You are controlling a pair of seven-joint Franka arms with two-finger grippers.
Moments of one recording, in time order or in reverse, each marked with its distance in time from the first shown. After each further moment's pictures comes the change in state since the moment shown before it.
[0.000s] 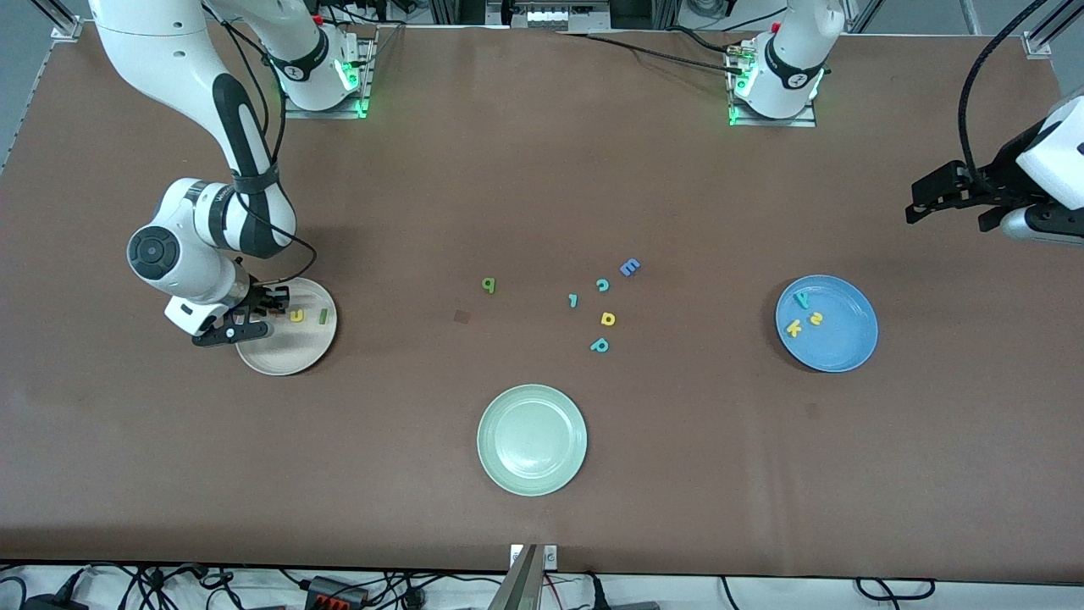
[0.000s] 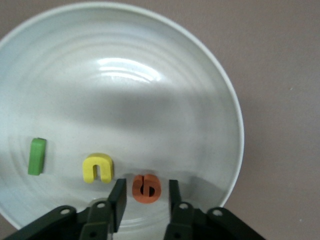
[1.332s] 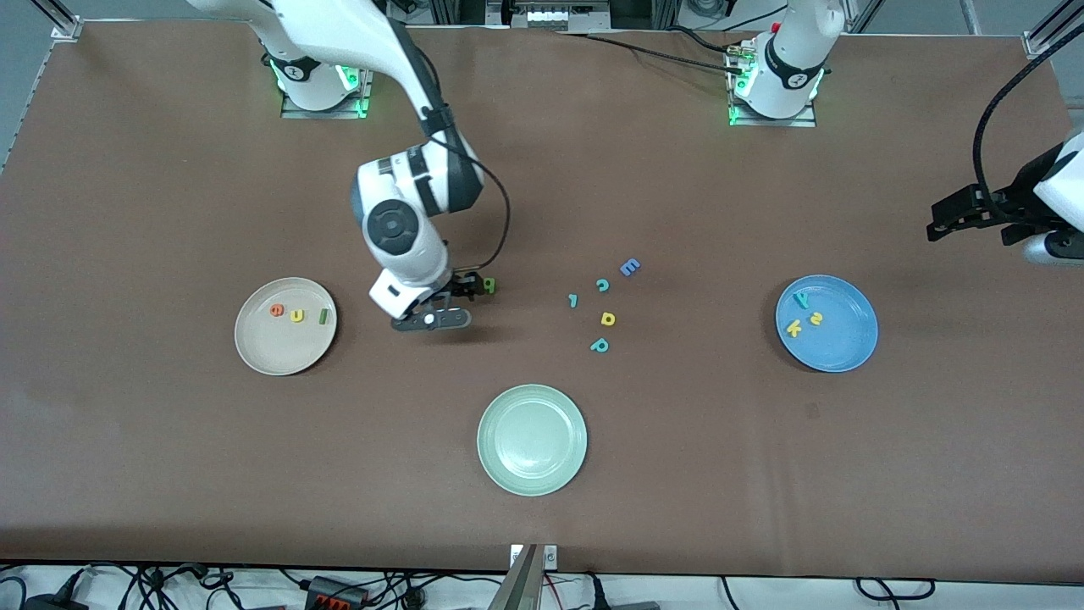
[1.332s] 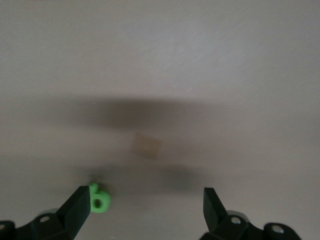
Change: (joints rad) left arm 0.019 0.050 0.019 0.034 0.052 0.006 0.000; right arm 0.513 0.136 0.026 0.320 0.127 -0.172 0.662
